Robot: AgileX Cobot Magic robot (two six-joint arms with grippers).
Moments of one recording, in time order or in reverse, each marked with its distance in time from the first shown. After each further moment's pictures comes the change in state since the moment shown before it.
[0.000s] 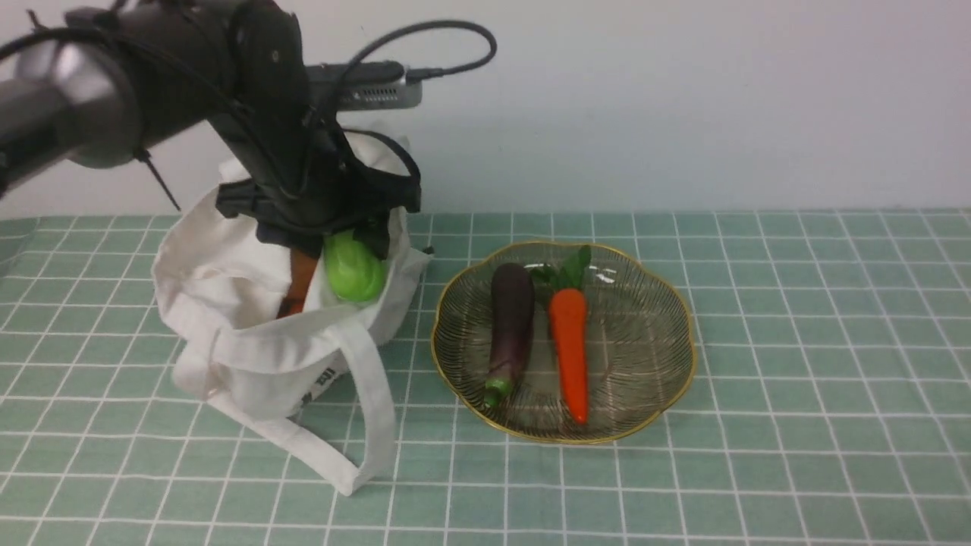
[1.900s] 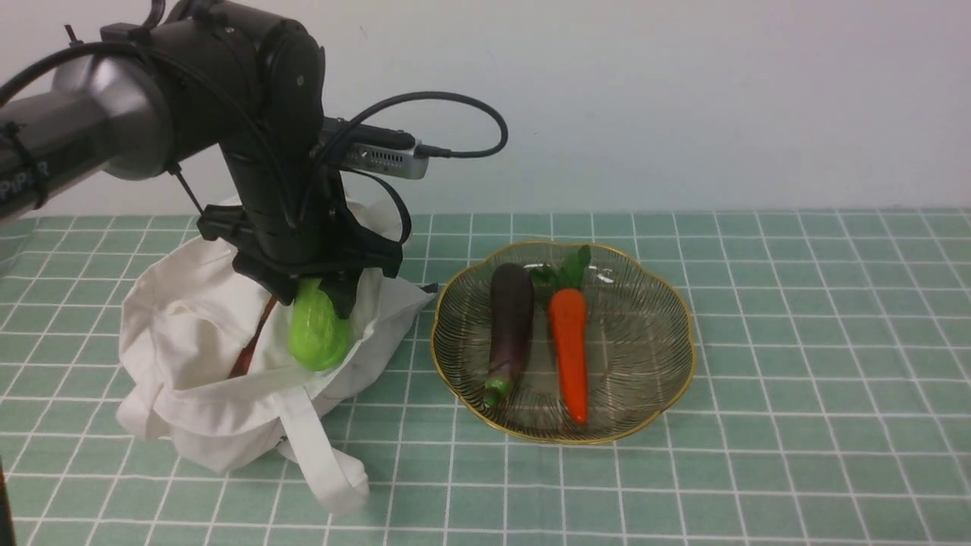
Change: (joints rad) right arm 0.000 0.000 0.000 0.000 0.000 0.000; left arm -0.022 0.074 0.000 0.096 0.140 0.103
